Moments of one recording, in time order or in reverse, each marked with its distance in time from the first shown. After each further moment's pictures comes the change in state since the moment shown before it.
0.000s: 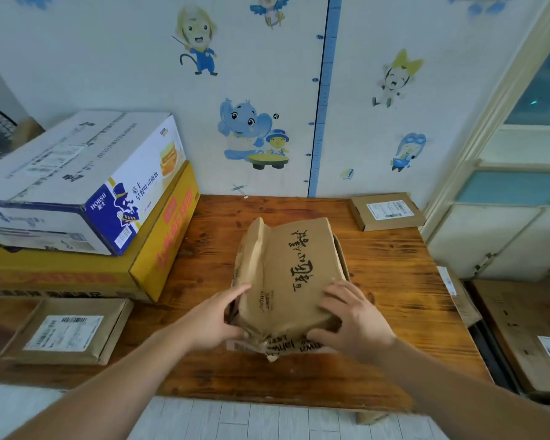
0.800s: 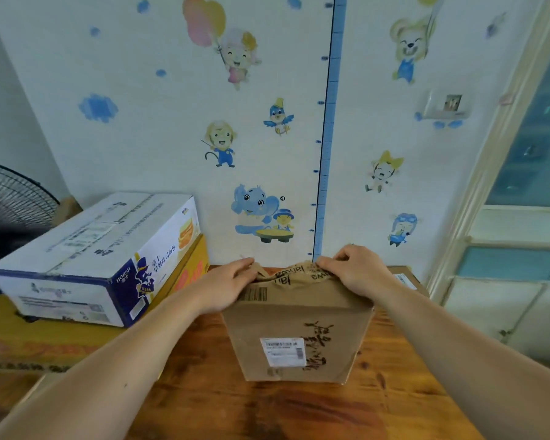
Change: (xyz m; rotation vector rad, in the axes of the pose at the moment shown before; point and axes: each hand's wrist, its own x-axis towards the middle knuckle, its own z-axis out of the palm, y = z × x) left_hand 0.008 0.097 -0.136 0.079 0.334 0.042; right_hand 0.099 -0.049 -0.166 0.279 0.262 0.366
